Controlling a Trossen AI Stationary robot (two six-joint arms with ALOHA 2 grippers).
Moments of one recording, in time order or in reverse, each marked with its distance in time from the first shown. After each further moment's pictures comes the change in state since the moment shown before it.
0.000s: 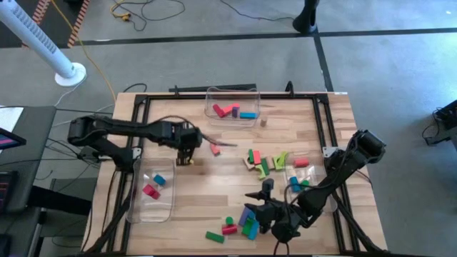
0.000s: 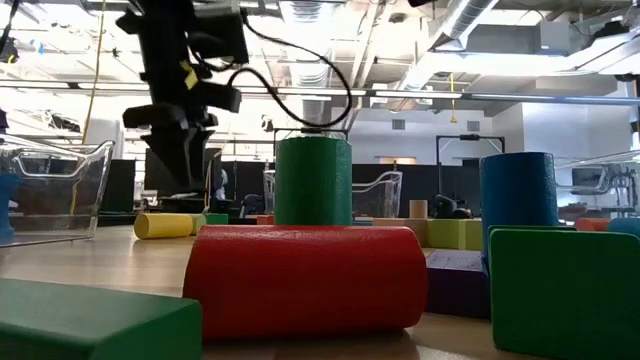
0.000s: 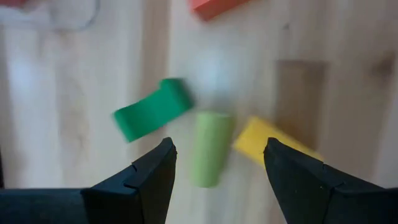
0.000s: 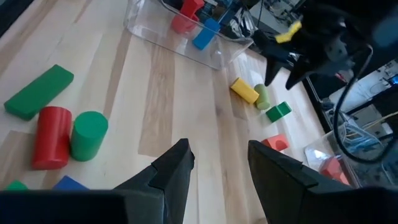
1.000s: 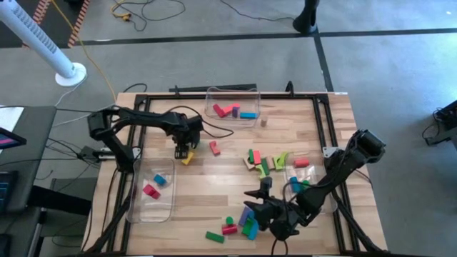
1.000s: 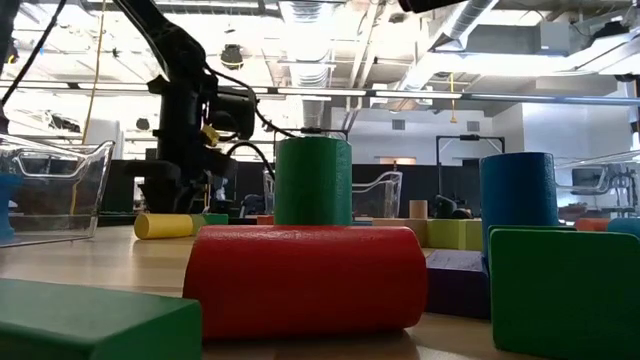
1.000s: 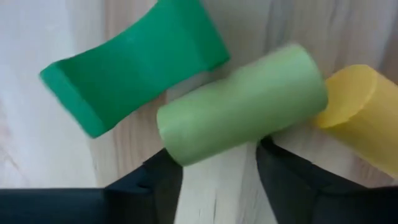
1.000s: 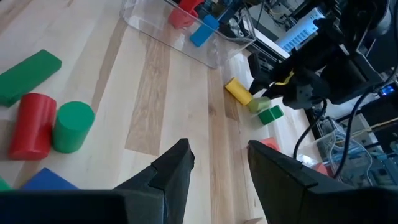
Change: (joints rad) left arm 0.245 0.269 -0.095 0.074 0.158 0.209; right arm -0.020 0.000 0.000 0.000 -0.004 -0.083
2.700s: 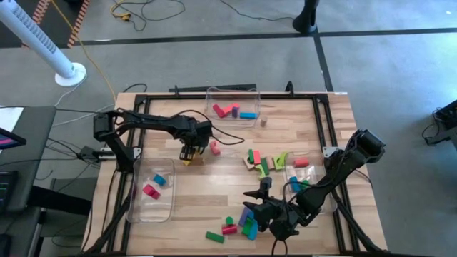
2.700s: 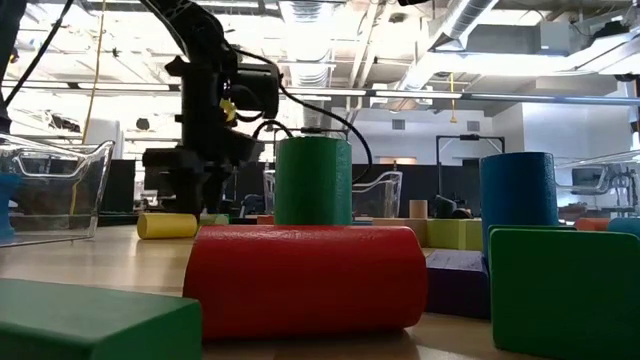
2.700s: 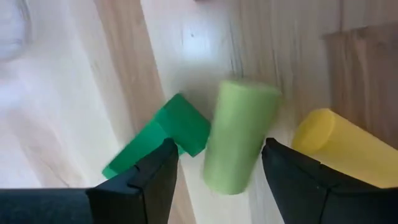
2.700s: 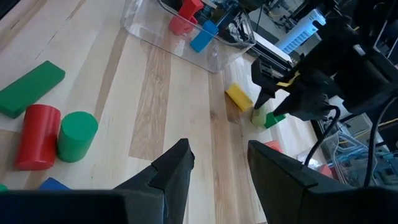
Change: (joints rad) left arm -0.121 0.008 0.192 -0.077 -0.080 0.112; right arm 0.002 0.000 0.000 0.027 -0.001 0.008
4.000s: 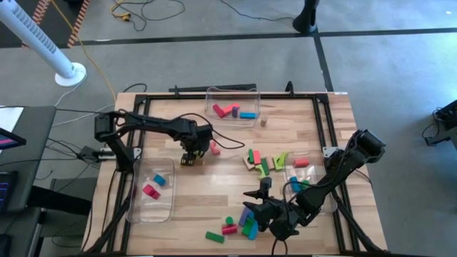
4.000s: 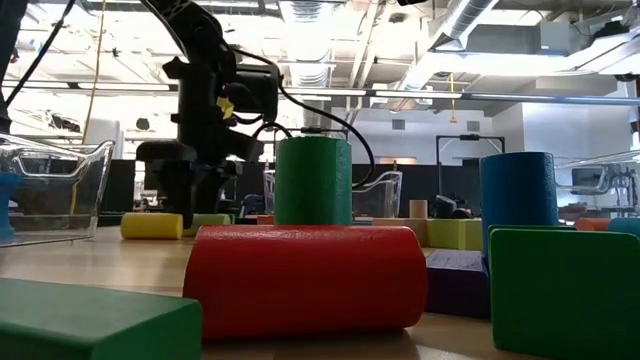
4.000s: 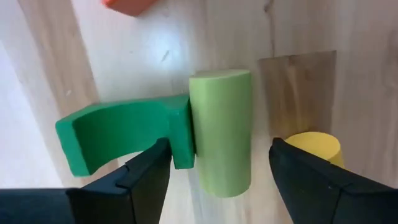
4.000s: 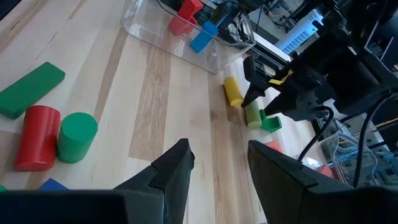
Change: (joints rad) left arm -0.043 0.011 -0.011 0.002 0.132 -0.108; right arm -0.001 0.000 0.000 0.003 0.000 0.000
